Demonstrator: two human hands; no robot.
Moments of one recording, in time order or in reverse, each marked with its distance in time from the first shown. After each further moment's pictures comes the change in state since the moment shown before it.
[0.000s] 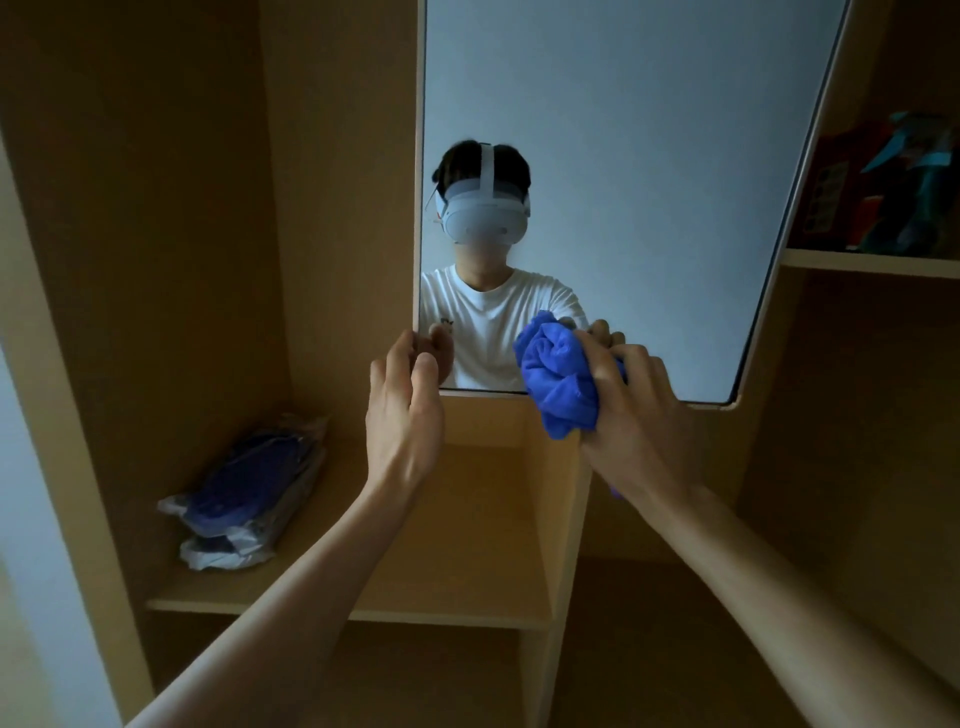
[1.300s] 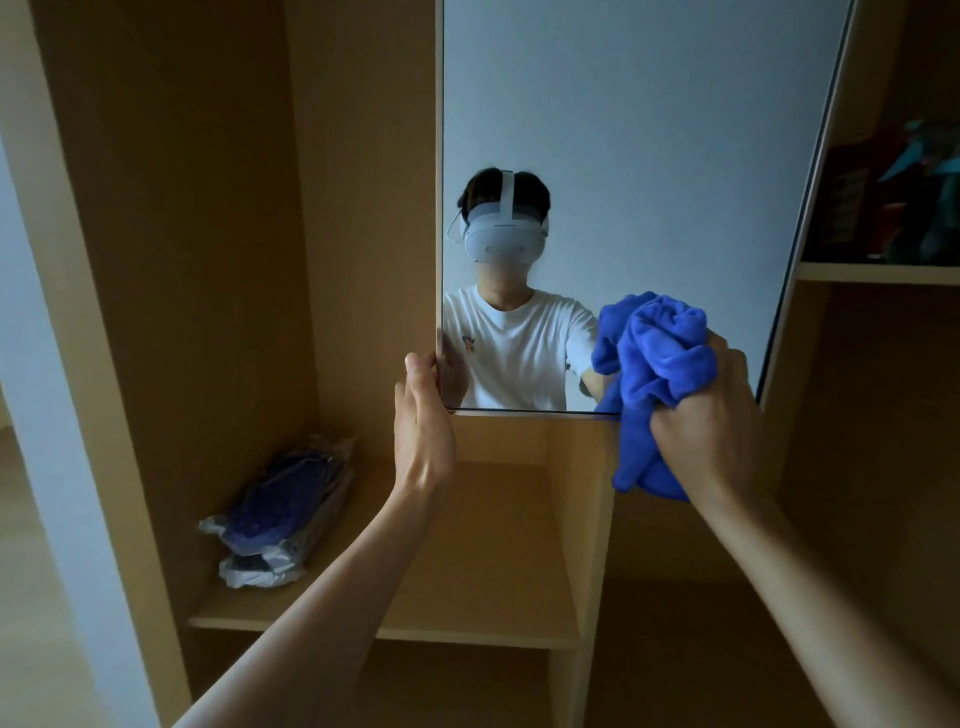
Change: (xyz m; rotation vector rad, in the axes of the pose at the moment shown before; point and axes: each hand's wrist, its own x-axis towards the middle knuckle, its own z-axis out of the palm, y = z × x) left_hand 0.001 0.014 -0.004 -0.296 -0.018 -0.137; right_hand 0.015 0.027 -0.014 0.228 0.140 0.402
